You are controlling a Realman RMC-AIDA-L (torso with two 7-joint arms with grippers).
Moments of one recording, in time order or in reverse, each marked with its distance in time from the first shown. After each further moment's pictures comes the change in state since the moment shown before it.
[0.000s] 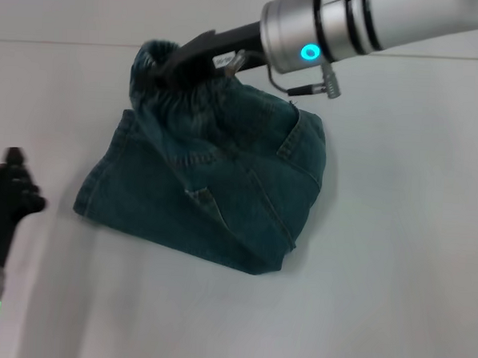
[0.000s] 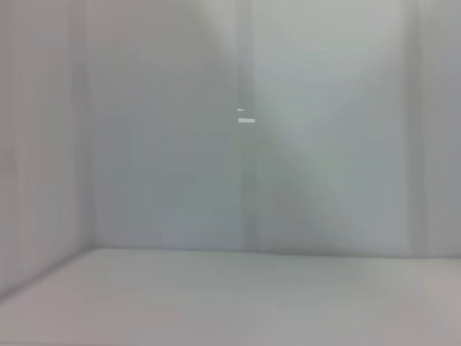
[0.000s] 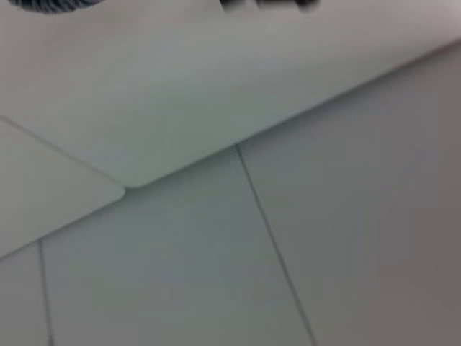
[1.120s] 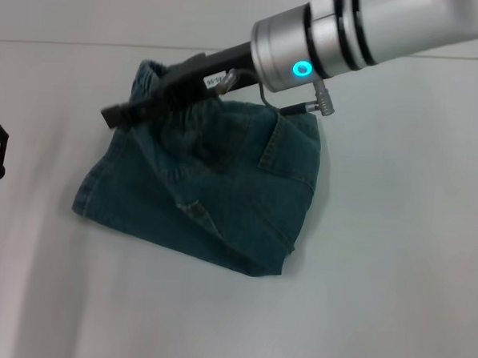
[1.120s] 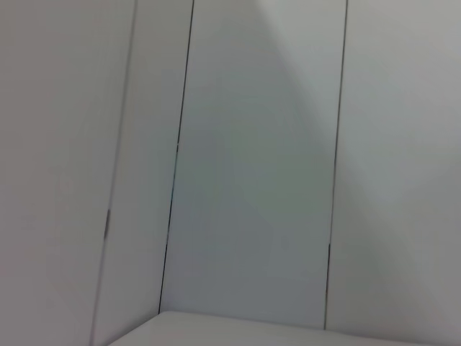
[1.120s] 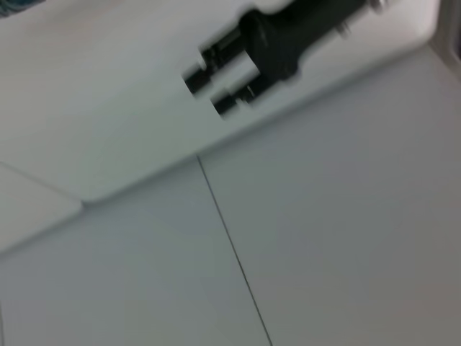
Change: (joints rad) left arm -0.015 0.008 -0.133 0.011 0.008 0.091 -0.055; right arm -0.028 -0.009 -0.112 -0.033 0.077 -0.015 0.075
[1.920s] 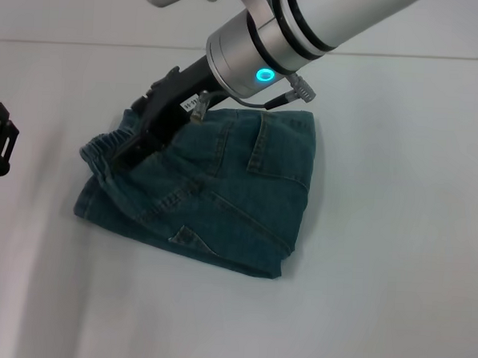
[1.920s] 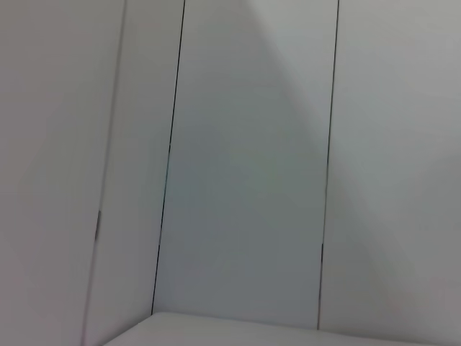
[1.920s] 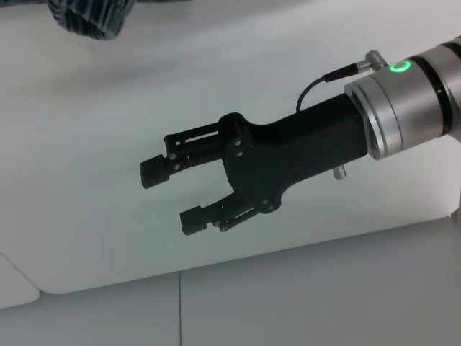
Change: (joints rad) left arm -0.014 0.002 0.005 0.005 0.001 -0.009 0.000; right arm 0.124 0.016 -0.117 -0.075 -0.258 -0.032 0.078
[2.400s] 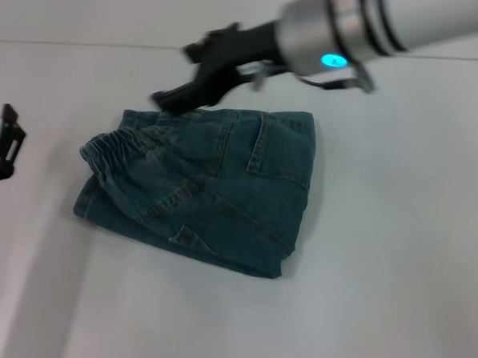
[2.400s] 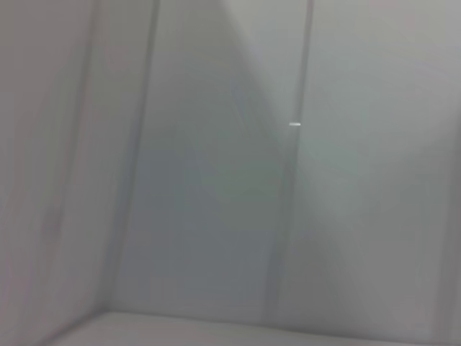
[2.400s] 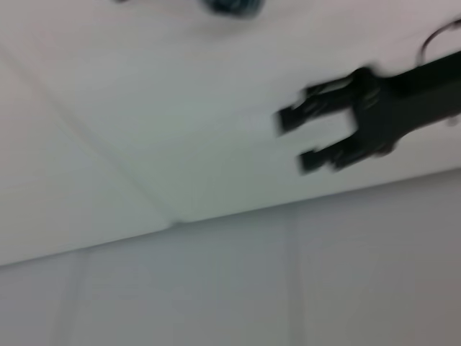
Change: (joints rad) left arm -0.003 0.007 0.071 0.065 0.021 0.014 -0.102; right arm -0.297 -0.010 0.016 -0.349 -0.050 0.075 0.036
